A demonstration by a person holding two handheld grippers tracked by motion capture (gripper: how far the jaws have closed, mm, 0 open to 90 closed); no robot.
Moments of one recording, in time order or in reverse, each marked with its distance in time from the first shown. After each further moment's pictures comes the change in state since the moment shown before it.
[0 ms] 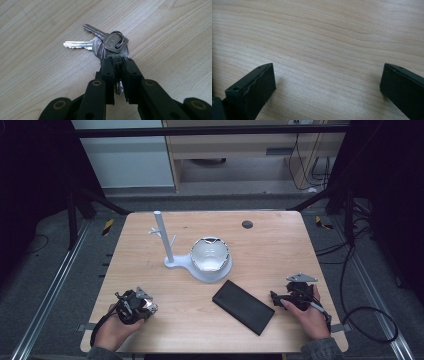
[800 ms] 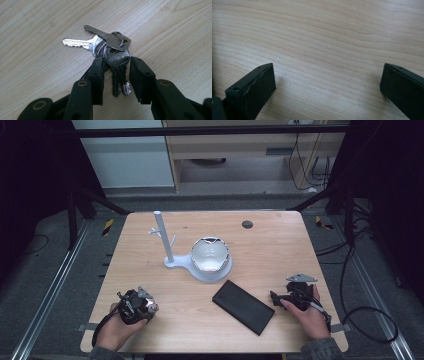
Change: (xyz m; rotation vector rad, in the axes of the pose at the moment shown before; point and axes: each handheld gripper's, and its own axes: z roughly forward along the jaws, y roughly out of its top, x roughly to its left) left arm 0.000 0.003 0.004 0.003 -0.002 -0.014; right arm 0.001 0.000 0.000 0.000 0.004 0.002
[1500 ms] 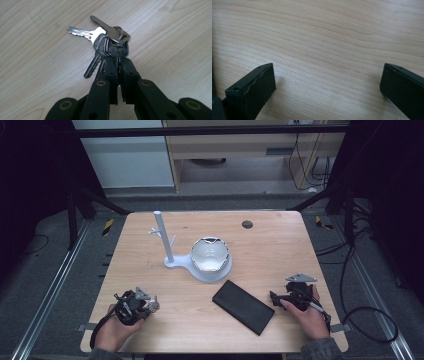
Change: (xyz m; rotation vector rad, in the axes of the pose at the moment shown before) left arm -0.005 -0.005 -0.007 -0.023 0.031 0.030; right arm 0.001 0.000 0.000 0.001 0.003 0.001
